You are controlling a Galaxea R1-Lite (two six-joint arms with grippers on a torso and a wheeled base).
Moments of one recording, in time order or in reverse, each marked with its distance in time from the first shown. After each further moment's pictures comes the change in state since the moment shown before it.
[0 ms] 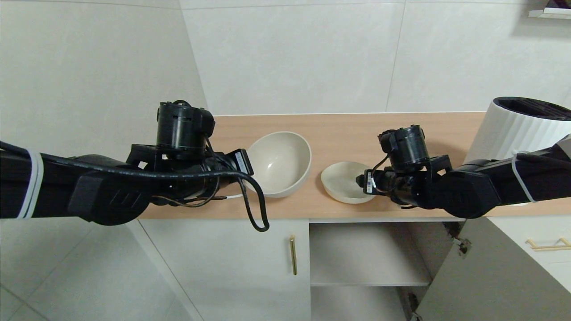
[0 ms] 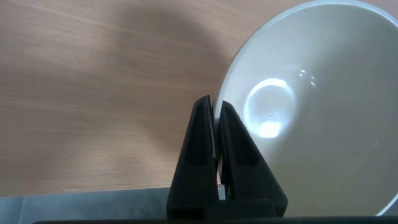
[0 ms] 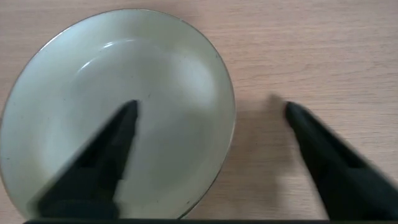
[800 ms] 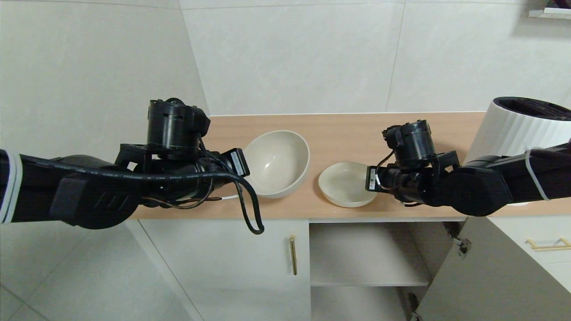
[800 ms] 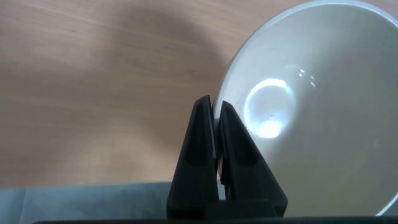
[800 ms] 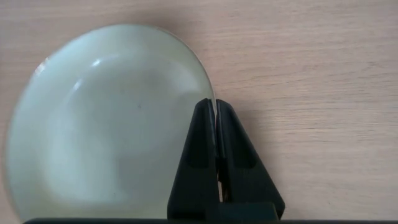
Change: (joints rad) left arm 0.001 -0.040 0.027 0.006 -0.004 0.004; right arm -0.002 -0.040 0.009 0.018 0.027 0.018
